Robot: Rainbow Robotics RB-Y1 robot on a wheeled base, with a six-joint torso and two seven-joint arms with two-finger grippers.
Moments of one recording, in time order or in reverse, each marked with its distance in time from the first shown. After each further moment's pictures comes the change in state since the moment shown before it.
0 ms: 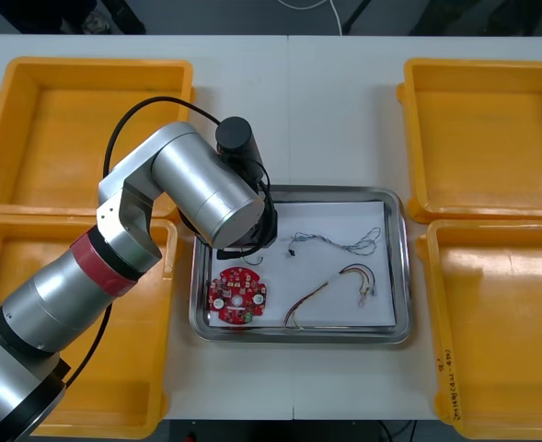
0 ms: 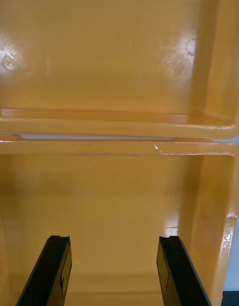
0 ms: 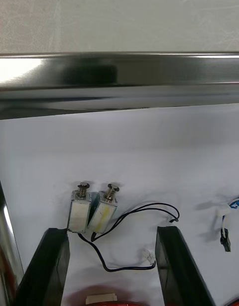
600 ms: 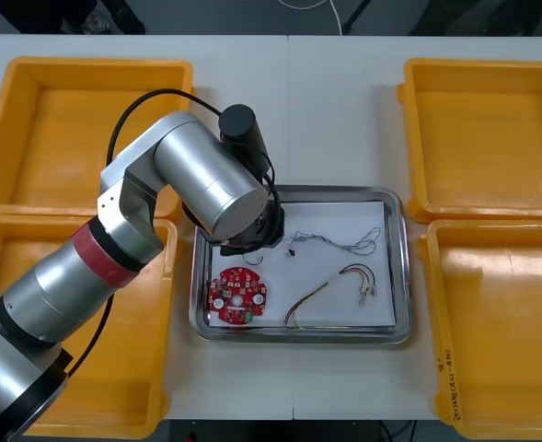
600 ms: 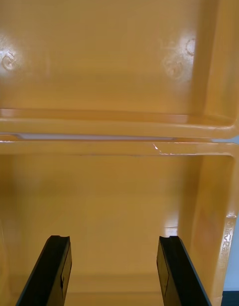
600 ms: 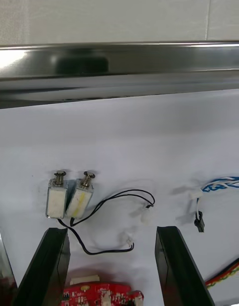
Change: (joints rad) right arm 0.000 0.000 0.000 0.000 0.002 0.000 0.000; left arm -0.040 0.000 0.000 -0.003 0.076 0.037 0.001
